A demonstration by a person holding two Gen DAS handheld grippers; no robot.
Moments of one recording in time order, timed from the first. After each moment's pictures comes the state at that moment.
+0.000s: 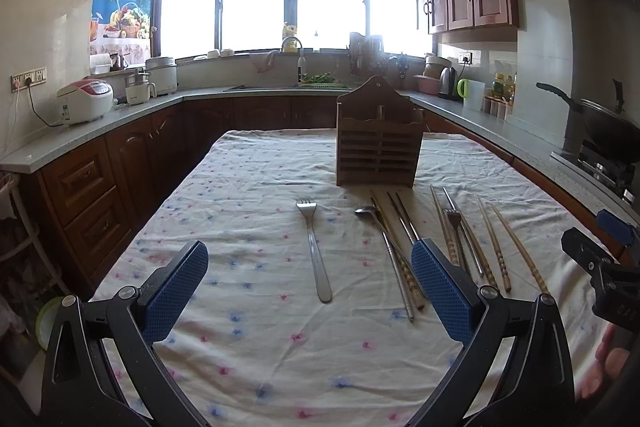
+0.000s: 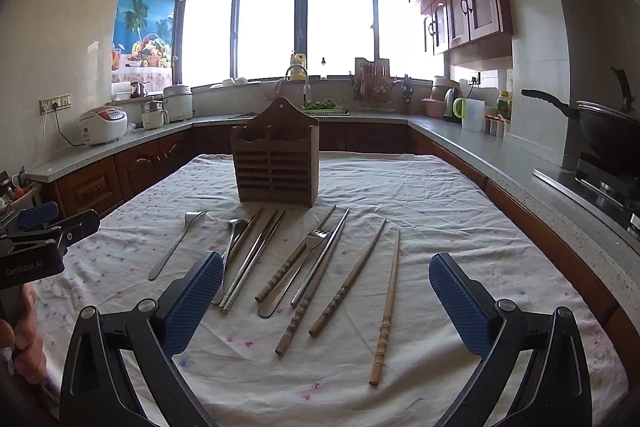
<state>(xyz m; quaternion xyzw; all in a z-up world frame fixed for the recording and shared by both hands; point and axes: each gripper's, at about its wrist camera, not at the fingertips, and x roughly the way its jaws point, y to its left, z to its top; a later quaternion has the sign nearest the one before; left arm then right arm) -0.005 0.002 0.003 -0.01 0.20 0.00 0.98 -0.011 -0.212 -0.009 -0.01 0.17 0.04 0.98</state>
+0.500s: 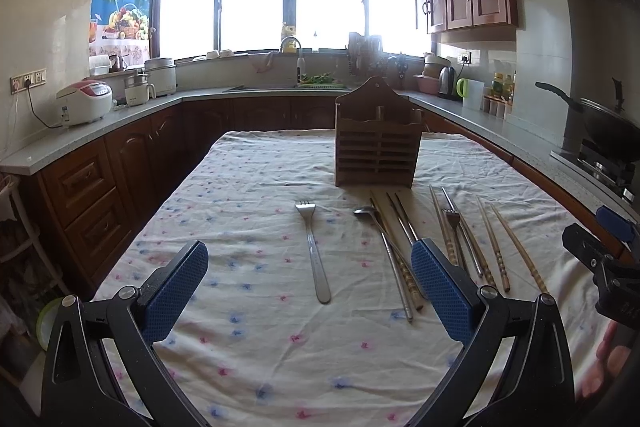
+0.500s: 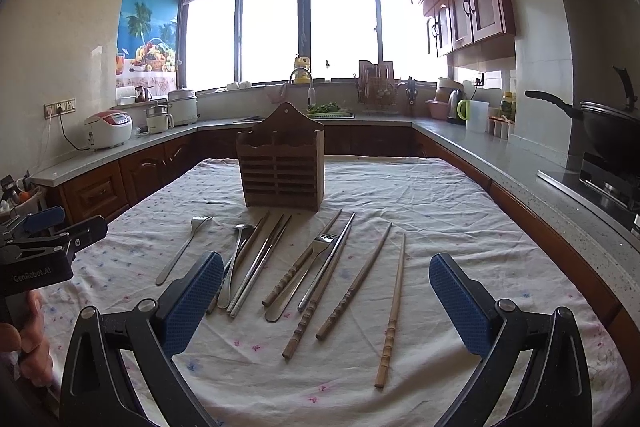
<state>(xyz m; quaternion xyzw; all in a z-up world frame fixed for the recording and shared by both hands) -0.005 0.002 0.005 -0.01 0.20 0.00 0.98 -0.012 -0.210 -0.006 -0.01 0.17 0.05 0.98</state>
